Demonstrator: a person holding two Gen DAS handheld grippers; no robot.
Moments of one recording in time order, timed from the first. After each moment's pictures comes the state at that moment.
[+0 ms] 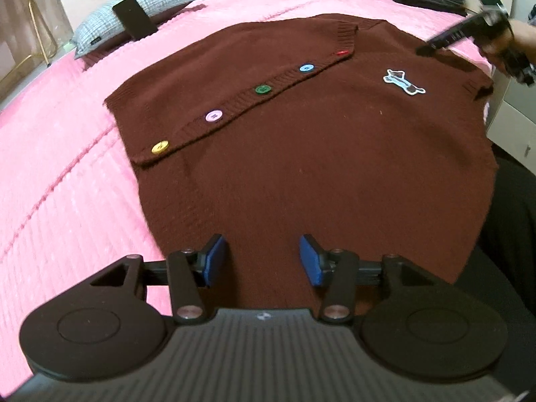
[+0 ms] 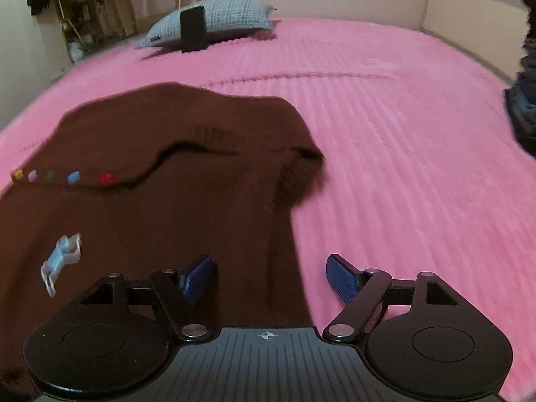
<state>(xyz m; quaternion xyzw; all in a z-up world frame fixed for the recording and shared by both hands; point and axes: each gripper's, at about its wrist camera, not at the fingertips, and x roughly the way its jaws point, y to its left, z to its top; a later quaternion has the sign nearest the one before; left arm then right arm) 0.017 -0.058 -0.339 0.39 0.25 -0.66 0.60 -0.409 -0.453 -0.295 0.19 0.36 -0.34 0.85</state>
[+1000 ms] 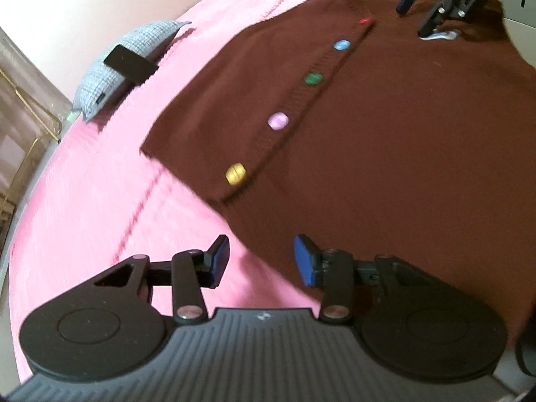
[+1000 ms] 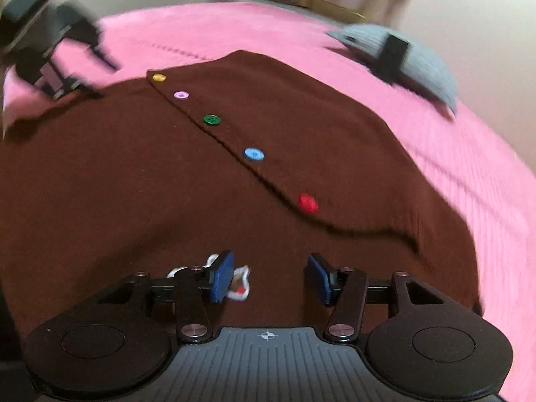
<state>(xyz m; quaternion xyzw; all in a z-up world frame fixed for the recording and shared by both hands) 0.059 -0.072 -0.340 0.50 0.09 -0.65 0.57 -0.268 -0.368 -0.306 -0.04 0.44 -0.12 0.89</state>
